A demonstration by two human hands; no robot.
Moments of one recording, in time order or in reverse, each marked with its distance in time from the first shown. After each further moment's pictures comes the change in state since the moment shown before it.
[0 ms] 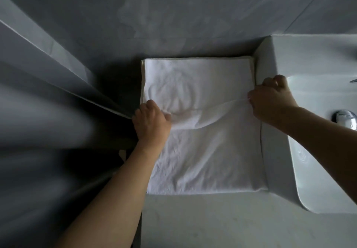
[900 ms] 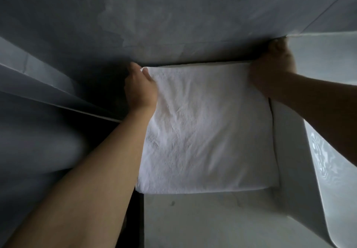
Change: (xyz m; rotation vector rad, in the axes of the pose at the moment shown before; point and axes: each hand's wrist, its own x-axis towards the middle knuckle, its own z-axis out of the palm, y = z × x) left_hand 0.138 0.021 -0.001 -0.532 0.265 -0.075; right_hand 0.119 0.012 0.007 -0.191 0.012 0.199
